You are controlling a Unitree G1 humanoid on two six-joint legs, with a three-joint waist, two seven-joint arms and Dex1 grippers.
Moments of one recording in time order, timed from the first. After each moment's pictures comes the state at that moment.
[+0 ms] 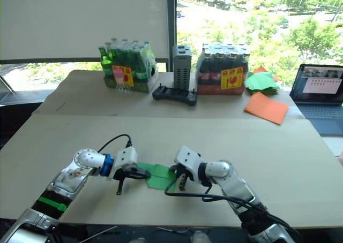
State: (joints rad) left arm -0.46 0.62 -0.27 0.14 -0.13 0.22 -1.25; right arm -0.38 -0.44 0.39 -0.11 0.04 0.42 0.82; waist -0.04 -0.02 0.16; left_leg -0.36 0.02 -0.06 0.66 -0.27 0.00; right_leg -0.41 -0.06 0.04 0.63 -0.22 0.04
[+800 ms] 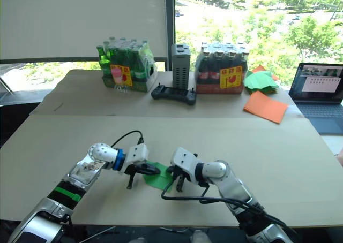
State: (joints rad) left arm -0.56 0.55 -0.36 0.28 -0.08 0.09 -1.27; right arm -0.38 -0.44 0.41 -0.13 0.01 0.43 0.82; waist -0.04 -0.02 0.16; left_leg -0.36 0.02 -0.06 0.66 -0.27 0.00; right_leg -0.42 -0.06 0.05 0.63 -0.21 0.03
